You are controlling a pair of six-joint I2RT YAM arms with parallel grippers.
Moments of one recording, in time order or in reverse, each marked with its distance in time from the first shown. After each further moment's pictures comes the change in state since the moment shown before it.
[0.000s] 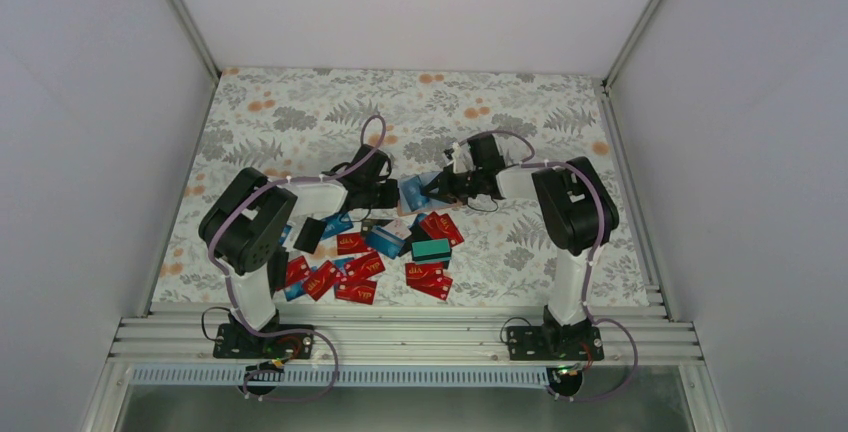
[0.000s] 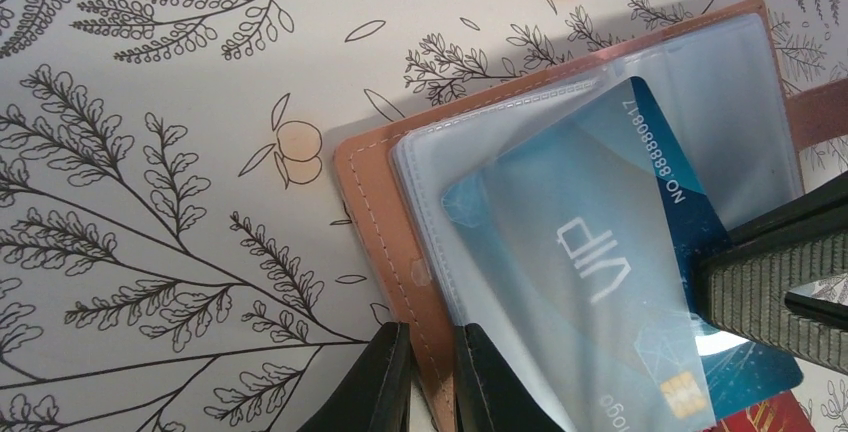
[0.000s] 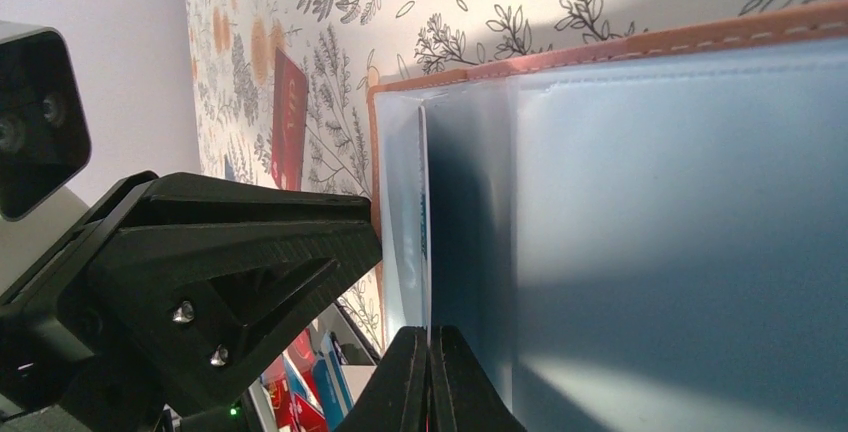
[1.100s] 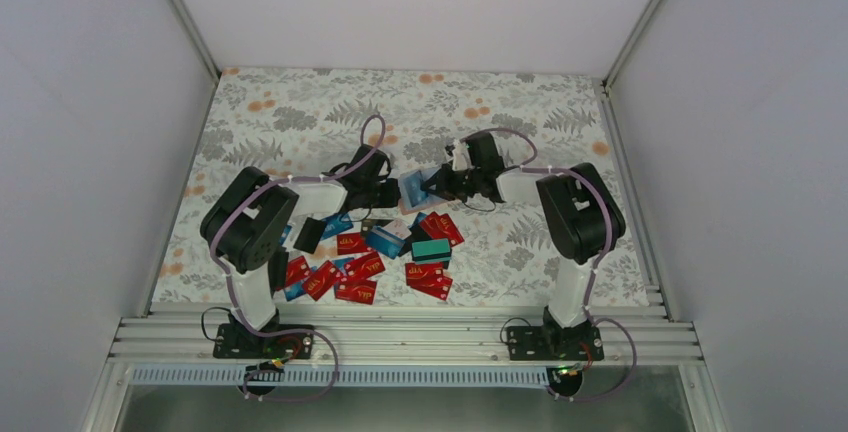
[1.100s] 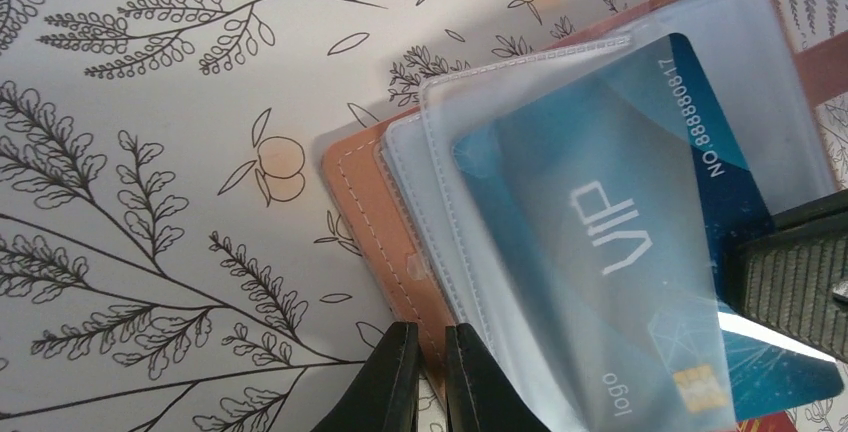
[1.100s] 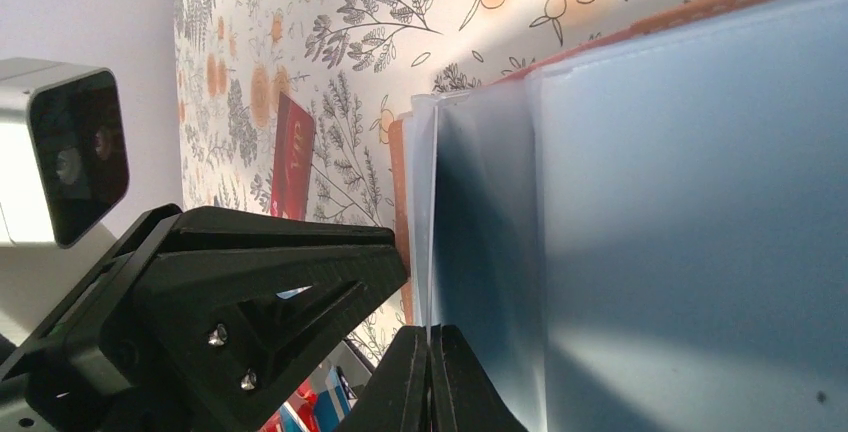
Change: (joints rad) left arm 0.006 0.012 -0.008 0.039 0.025 -0.004; right arm 0.028 -0.068 -0.032 0.037 0.124 0.067
